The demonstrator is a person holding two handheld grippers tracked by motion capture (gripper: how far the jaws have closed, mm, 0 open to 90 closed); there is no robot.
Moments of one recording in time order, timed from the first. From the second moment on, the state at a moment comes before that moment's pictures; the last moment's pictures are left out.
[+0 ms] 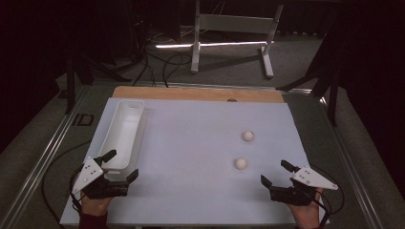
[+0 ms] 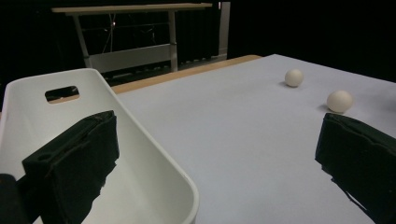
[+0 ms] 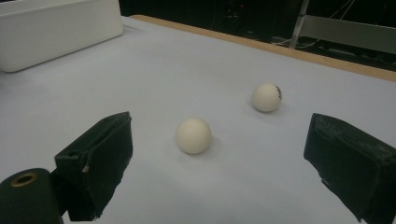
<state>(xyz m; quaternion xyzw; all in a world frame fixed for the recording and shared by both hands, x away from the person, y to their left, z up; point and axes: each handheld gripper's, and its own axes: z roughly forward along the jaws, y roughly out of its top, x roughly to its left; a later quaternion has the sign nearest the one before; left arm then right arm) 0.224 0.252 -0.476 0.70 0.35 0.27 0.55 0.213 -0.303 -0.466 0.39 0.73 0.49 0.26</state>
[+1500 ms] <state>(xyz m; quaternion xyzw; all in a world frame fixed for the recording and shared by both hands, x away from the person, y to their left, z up) 0.223 0.251 -0.478 0.70 0.35 0.27 0.55 0.254 -0.279 -0.440 0.38 0.80 0.42 0.20</state>
